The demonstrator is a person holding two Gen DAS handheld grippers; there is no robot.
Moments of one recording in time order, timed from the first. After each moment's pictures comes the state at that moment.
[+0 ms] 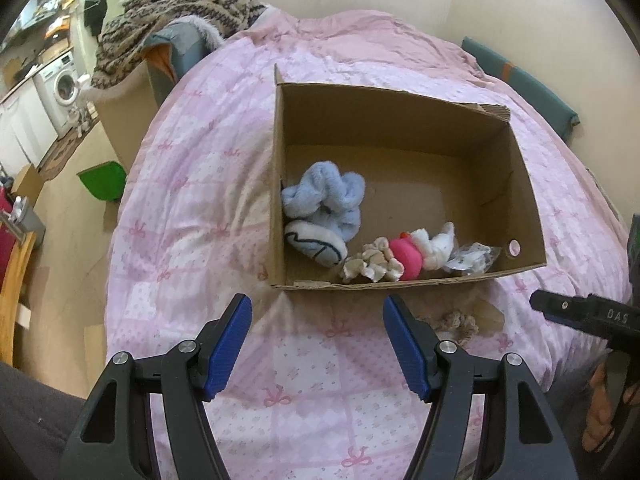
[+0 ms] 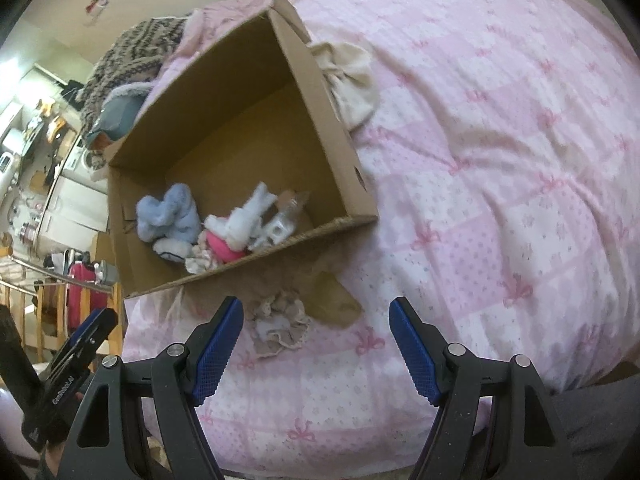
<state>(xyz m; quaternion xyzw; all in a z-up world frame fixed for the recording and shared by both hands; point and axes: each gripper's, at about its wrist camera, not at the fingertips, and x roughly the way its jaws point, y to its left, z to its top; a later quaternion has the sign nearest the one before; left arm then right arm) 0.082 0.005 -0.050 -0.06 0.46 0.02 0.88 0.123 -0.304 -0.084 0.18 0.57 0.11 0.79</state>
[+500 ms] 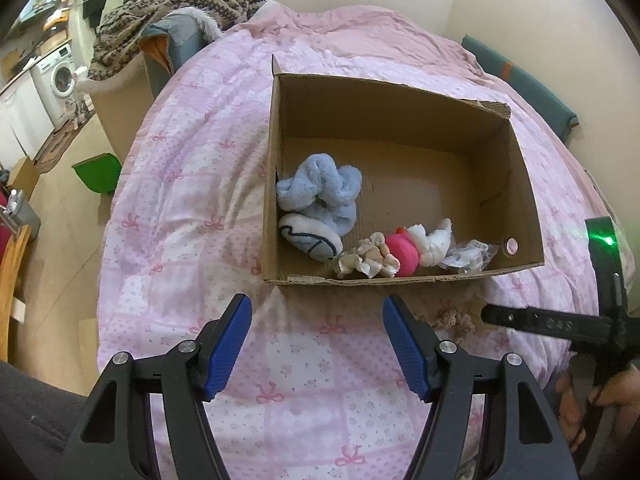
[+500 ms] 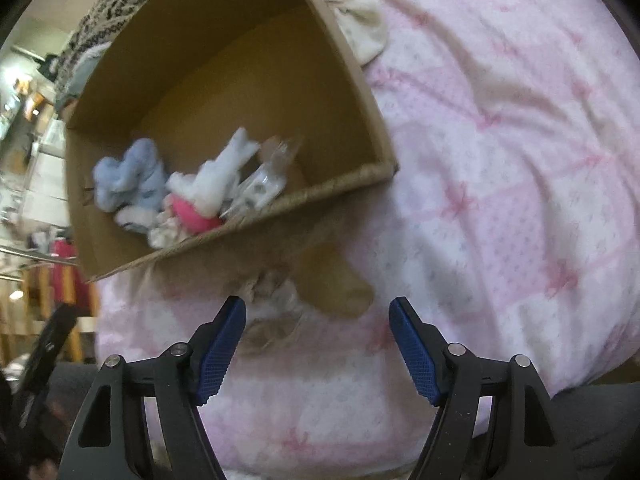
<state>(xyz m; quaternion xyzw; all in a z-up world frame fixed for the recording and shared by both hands) 0.085 0.004 -0.054 -0.07 0.47 0.01 0.88 0.142 -0.272 -0.125 0.14 0.63 0.09 0.76</state>
